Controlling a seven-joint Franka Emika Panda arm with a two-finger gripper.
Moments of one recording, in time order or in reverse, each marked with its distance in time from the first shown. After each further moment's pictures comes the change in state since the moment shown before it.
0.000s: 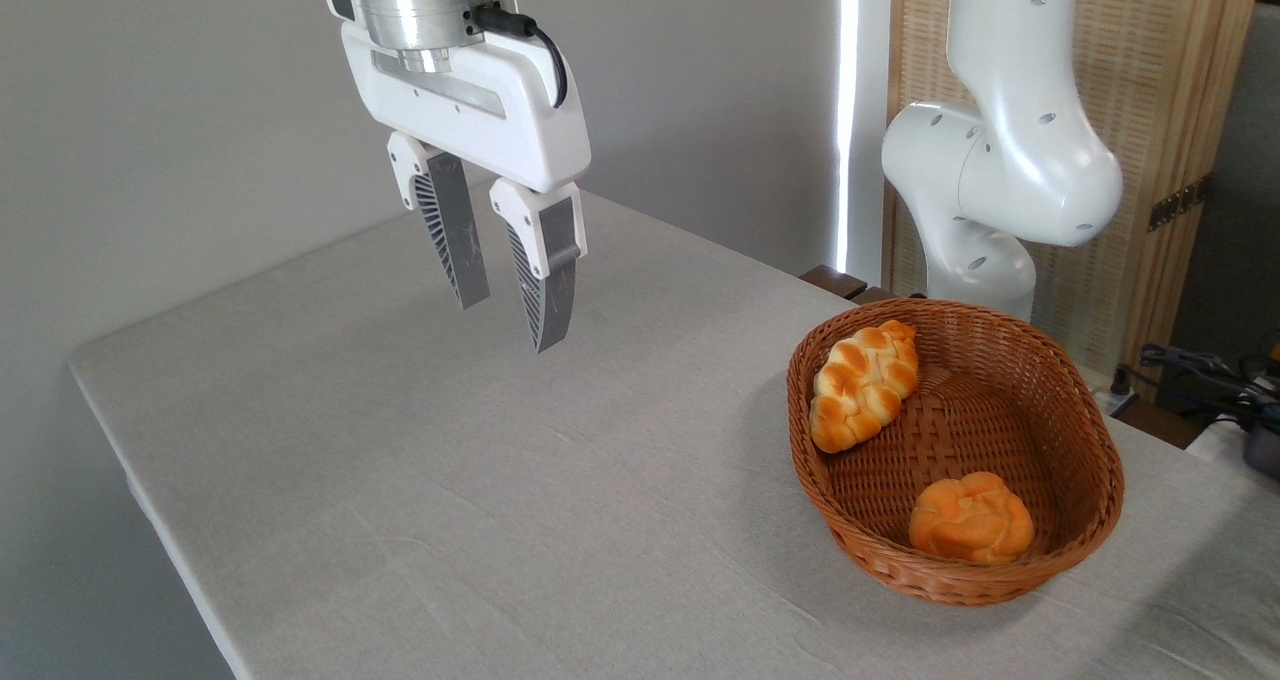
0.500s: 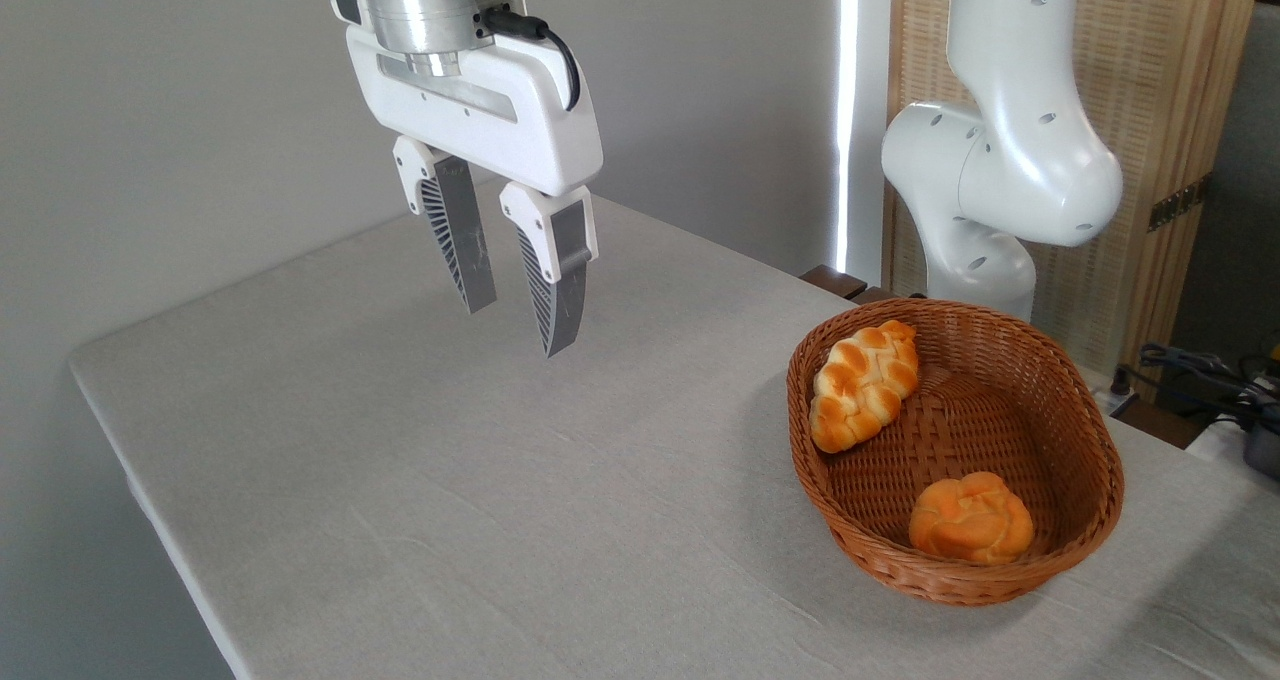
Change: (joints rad) arm 0.001 0.000 0.015 0.000 0.000 -0.005 0.000
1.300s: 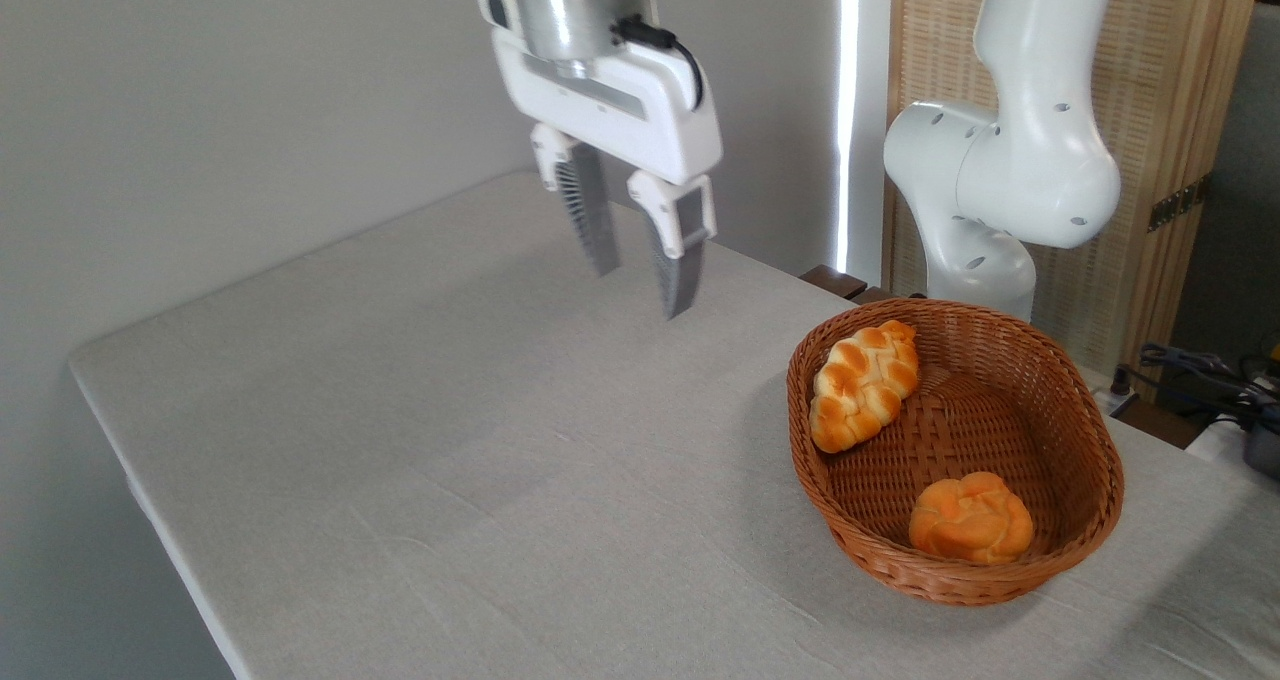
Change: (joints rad) arm -0.071 -0.335 0.030 -0.439 0.000 0.016 0.074
